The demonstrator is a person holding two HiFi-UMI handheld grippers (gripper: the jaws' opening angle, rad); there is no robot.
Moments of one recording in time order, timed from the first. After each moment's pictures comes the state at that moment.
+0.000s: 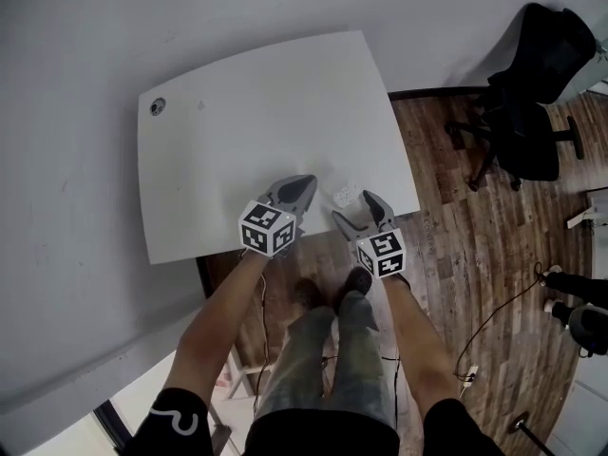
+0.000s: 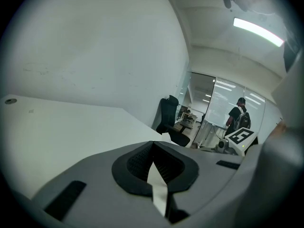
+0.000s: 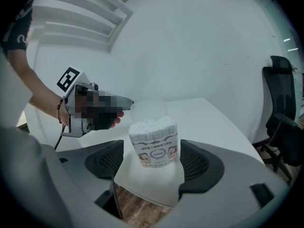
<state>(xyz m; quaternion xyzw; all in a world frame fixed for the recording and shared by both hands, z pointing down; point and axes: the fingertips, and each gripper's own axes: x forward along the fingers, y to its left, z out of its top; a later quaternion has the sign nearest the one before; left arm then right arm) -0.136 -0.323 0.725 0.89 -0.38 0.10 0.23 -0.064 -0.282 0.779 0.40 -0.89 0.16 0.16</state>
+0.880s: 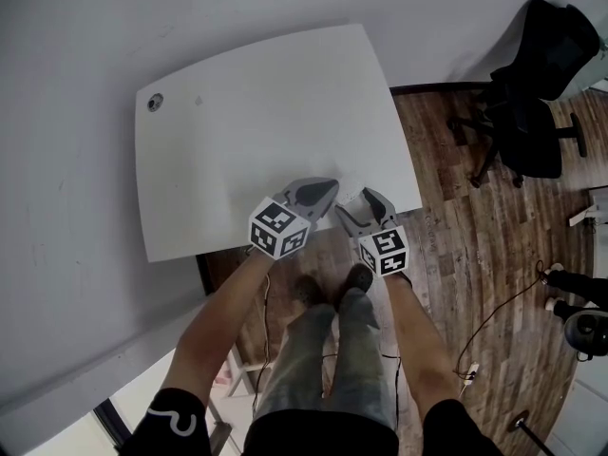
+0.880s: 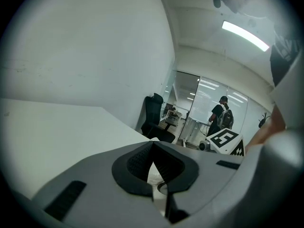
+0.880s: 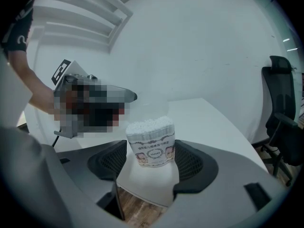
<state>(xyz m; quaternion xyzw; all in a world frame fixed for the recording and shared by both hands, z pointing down) -0.087 -0.302 0.709 0.93 -0.29 0.10 0.21 -0.062 -0.284 0.781 0.41 -0.89 0.16 0.15</state>
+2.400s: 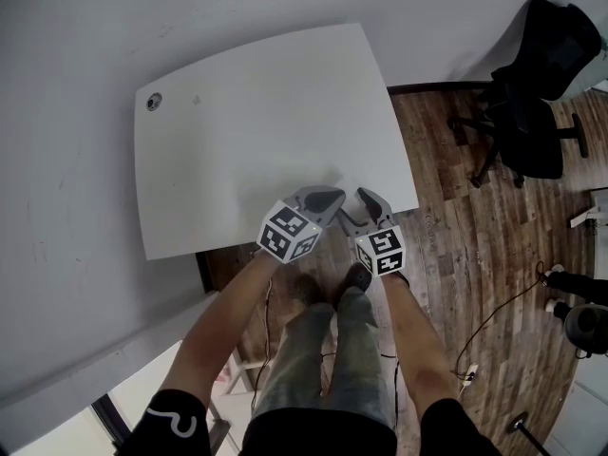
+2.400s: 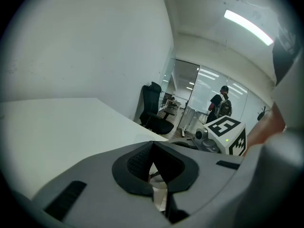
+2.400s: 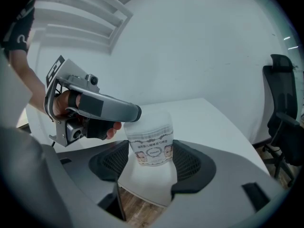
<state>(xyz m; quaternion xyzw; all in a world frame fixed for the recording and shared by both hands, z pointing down) -0.060 -0.285 0.732 0.92 -0.27 0.17 0.22 -0.059 -0.284 0.781 0.40 -0.89 0.16 0.15</state>
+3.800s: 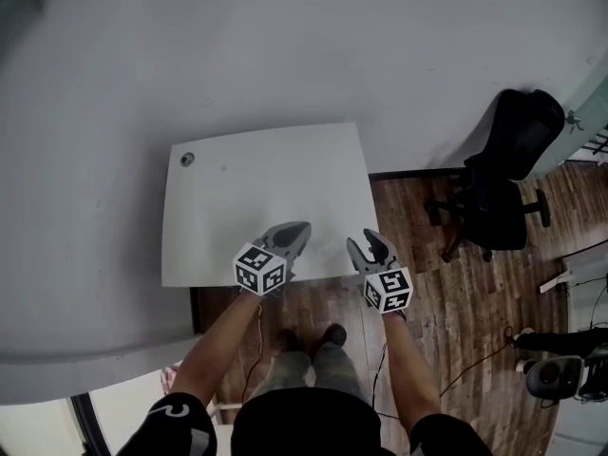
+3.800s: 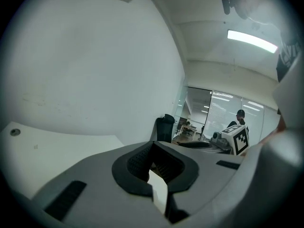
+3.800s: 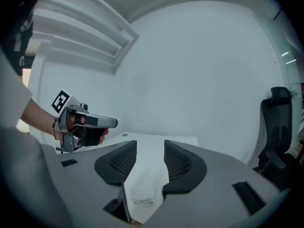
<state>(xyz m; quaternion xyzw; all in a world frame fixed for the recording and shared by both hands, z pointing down) -0.125 -0.304 0.543 0.90 -0.39 0.03 0.19 -0.012 -0.302 0.566 0.42 -0.90 0.09 0.09</state>
